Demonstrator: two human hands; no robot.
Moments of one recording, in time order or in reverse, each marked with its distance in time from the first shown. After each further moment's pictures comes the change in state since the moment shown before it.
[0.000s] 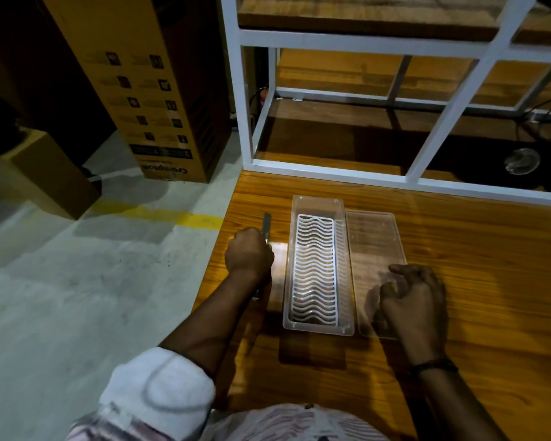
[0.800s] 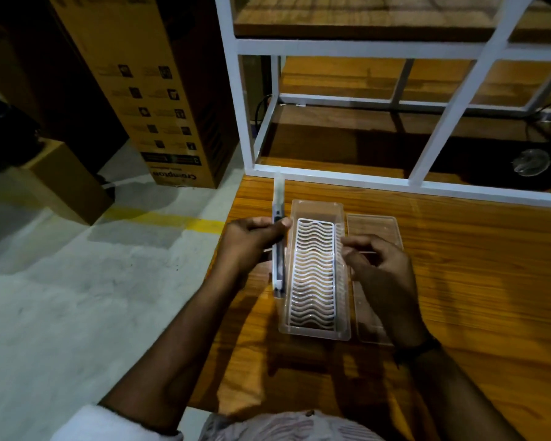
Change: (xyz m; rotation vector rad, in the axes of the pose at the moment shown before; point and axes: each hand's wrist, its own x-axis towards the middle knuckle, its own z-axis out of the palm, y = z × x) left_hand -0.036 0.013 -0.061 -1.101 -0.264 -0.009; right_hand 0.015 -0.070 -0.022 0.767 -0.307 -0.036
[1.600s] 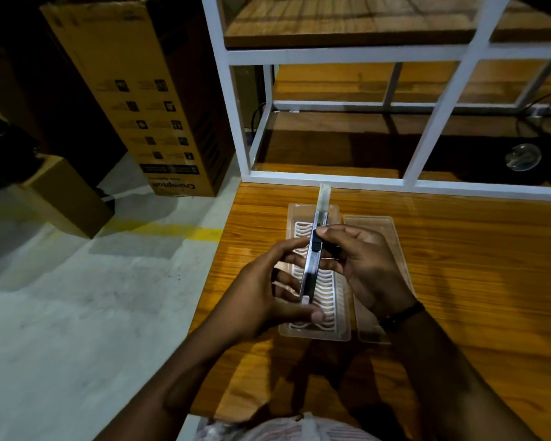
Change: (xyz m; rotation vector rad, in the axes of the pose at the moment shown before) left_hand -0.068 -0.005 -0.003 0.364 -0.436 0.286; right_hand 0.019 -0.022 0.019 0.541 -0.264 0.160
